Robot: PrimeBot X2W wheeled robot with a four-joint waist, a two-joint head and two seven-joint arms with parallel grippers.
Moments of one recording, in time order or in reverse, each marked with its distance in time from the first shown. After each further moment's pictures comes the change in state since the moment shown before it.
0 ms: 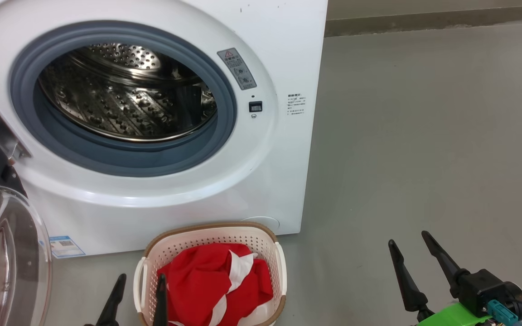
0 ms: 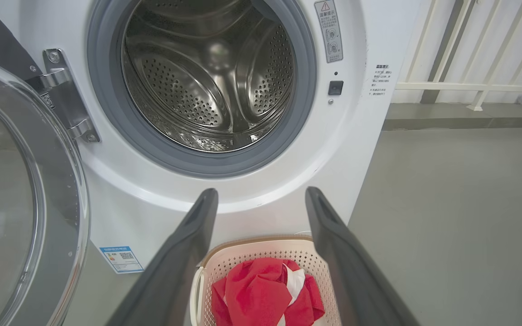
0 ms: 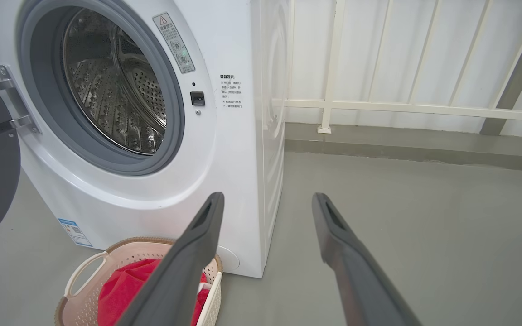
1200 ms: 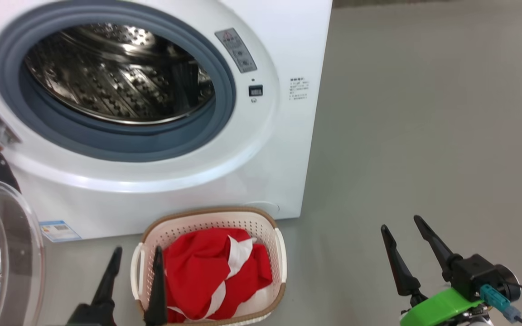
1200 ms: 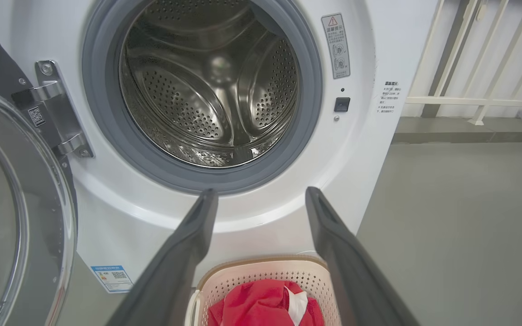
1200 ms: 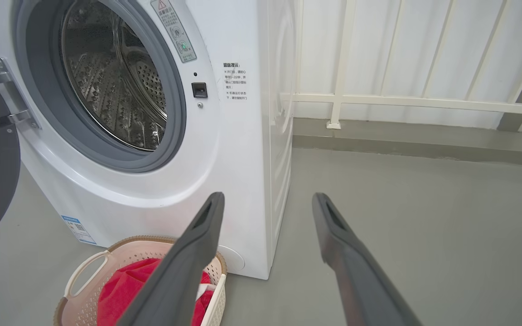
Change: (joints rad) left arm -0.099 -0.025 0.021 0.046 0.003 -0.021 -0.052; right arm -0.088 -0.011 0.035 0.075 0.016 0.000 -0.041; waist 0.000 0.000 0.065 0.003
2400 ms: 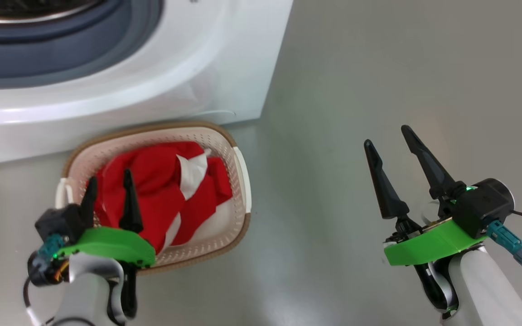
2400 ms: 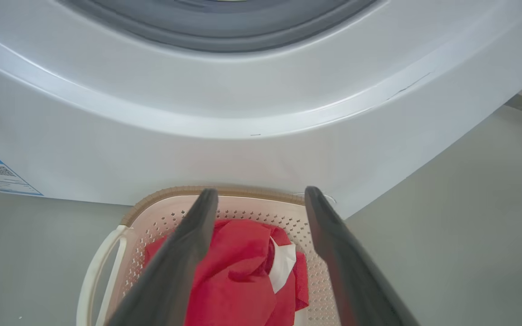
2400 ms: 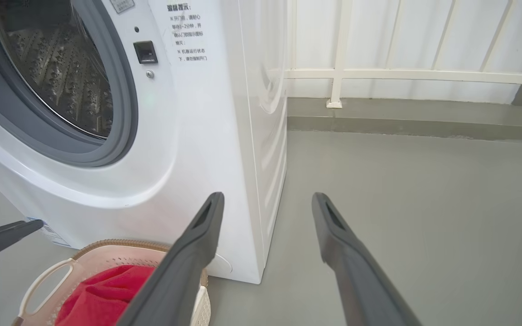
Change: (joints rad) left arm -0.497 -0.046 0.101 0.591 -0.204 -0.086 -0.092; right arm -0.242 -0.010 0.069 -0.114 0.054 0.000 0.000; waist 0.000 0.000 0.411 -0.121
